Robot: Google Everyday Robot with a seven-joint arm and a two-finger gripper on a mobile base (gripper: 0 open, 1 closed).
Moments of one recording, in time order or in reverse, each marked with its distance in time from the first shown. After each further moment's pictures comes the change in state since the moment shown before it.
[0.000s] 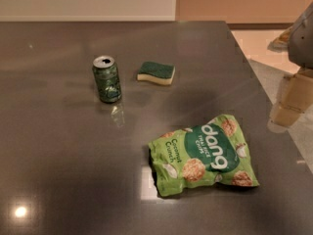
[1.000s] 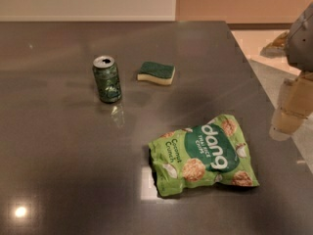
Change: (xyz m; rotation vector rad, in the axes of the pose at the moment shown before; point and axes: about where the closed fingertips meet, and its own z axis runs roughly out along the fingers) arm -0.010 0.018 -0.001 -0.073 -0.033 -0.058
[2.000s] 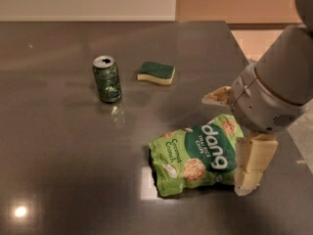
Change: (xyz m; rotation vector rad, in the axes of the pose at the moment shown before) arm -0.054 0.083 0.067 -0.163 -0.115 -0.304
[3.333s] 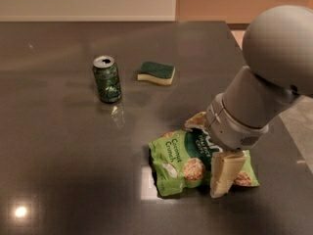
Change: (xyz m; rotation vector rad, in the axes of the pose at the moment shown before) arm -0.002 -0.001 0.069 -0.056 0.011 -0.080
